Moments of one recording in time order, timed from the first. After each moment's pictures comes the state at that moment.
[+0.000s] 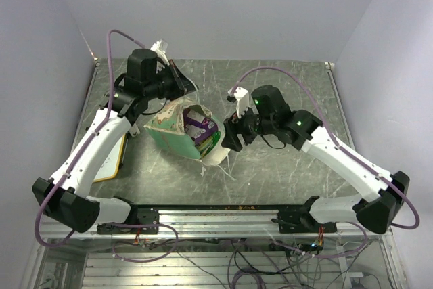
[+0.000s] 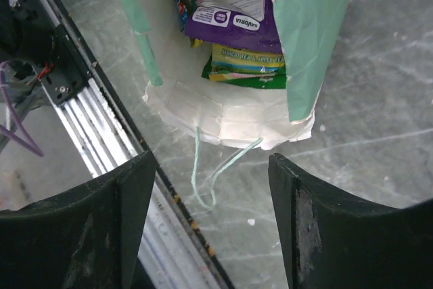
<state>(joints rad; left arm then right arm) -0.43 1.29 1.38 -0.49 0.28 -0.80 0.77 1.31 1.28 -0.72 -0.31 0.06</state>
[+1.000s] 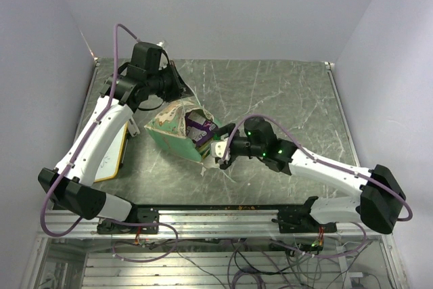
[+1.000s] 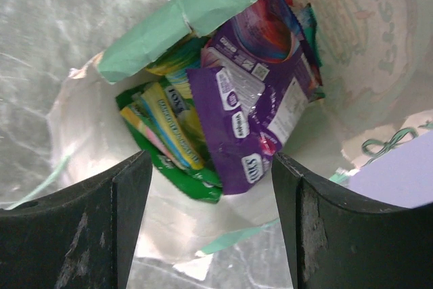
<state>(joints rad) -0.42 1.41 1.61 -0.83 0.25 -0.76 0.89 1.28 0.77 0.09 -0.35 -1.02</state>
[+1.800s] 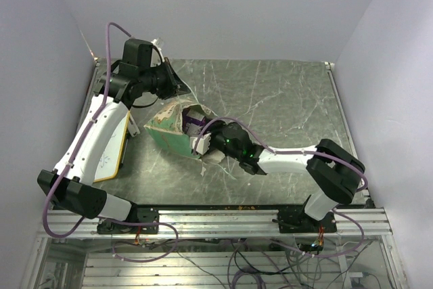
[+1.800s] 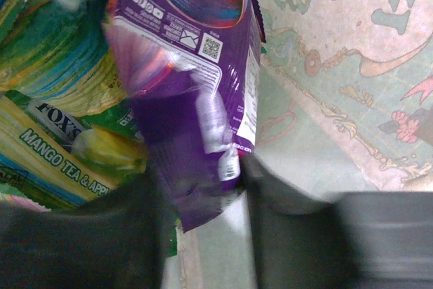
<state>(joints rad) -0.35 1.41 1.62 -0.83 0.35 -0.74 0.96 1.63 0.76 0.61 0.07 -1.03</state>
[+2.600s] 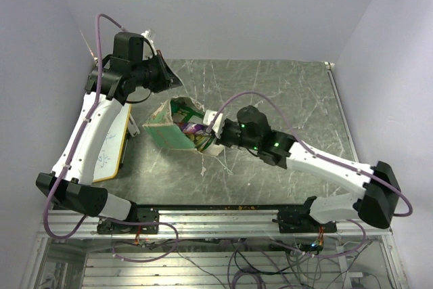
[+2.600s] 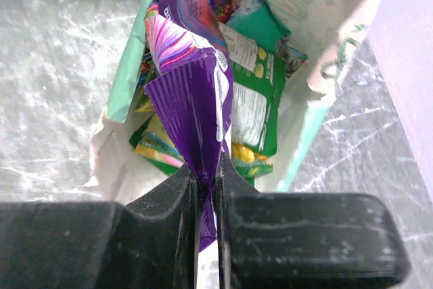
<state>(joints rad) -0.31 1.41 1.69 -0.87 0.31 -0.68 0.95 1.33 0.96 0.01 -0.15 -0.52</state>
